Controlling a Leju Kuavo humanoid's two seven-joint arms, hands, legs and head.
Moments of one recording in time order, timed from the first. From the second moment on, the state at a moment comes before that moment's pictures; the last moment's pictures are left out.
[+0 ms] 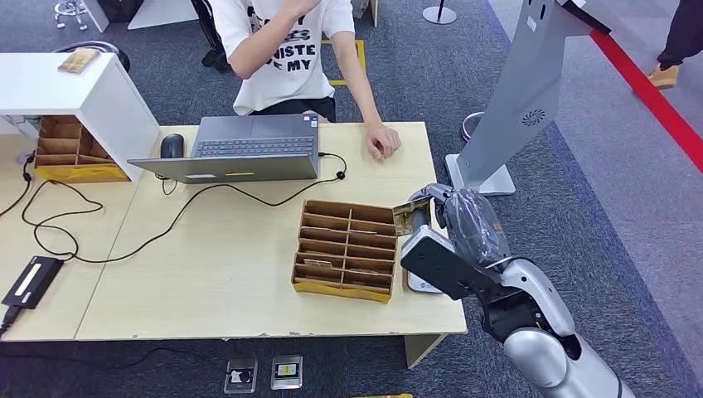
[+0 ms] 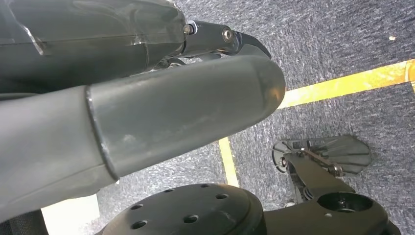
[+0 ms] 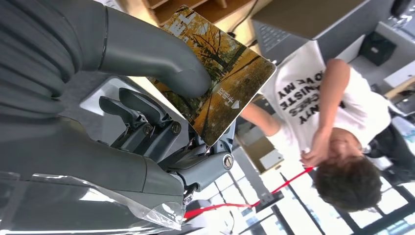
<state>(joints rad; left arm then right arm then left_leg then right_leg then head) -0.12 0.08 -1.20 -0.23 1.03 0.29 0.17 -0.43 -0.41 0.64 -1.89 0.54 -0.17 0.31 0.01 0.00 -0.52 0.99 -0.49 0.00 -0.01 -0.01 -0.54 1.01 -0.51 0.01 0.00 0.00</state>
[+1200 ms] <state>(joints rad) -0.13 0.08 -1.21 -0.23 1.00 0.29 0.17 -0.87 -0.05 0.87 -1.46 0.43 -0.10 0.18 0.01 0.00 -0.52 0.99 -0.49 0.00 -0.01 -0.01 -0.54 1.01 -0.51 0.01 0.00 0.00</state>
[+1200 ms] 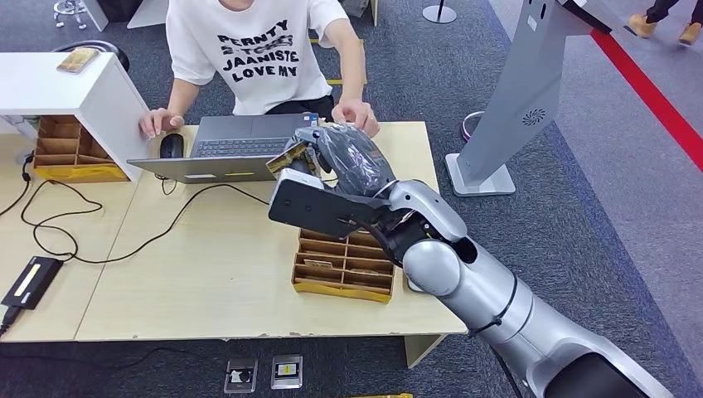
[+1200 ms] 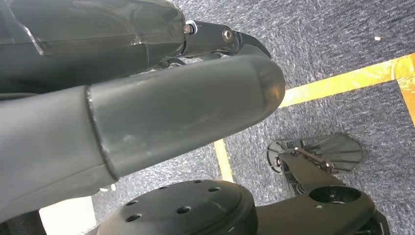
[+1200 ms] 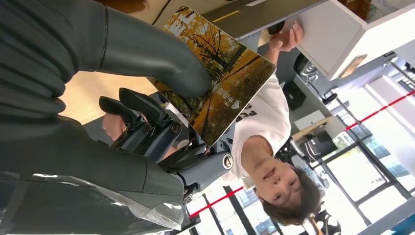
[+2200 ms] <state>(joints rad) -0.13 0.08 -1.23 -0.23 0.98 0.27 0.18 -1.03 0.05 0.97 -1.10 0.43 -0.08 0.23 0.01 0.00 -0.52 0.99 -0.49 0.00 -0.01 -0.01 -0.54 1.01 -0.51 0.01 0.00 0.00</state>
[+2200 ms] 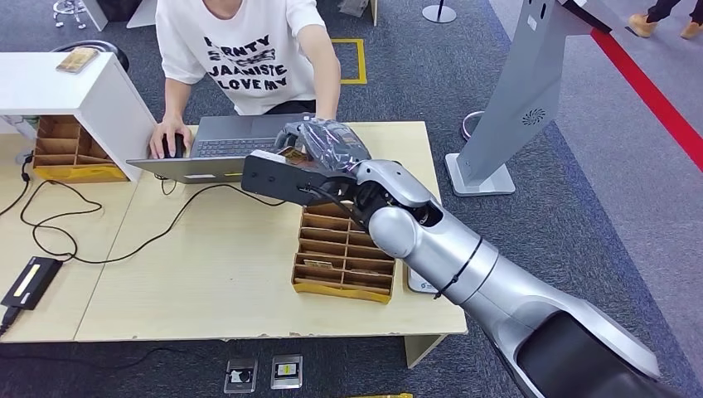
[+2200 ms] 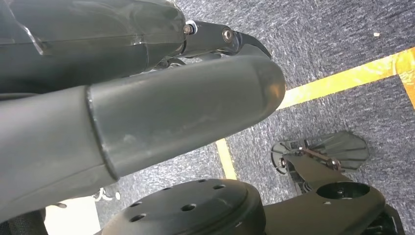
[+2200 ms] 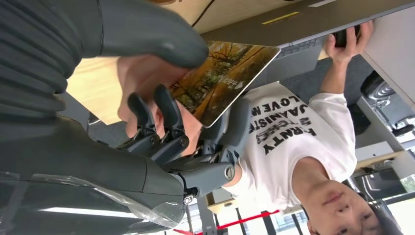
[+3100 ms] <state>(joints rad) -0.13 0.08 -1.25 -0.23 1.01 0.28 0.18 -1.02 0.02 0.99 -1.17 0.49 -0.20 0.29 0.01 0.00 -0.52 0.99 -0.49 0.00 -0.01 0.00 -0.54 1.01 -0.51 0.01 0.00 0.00</state>
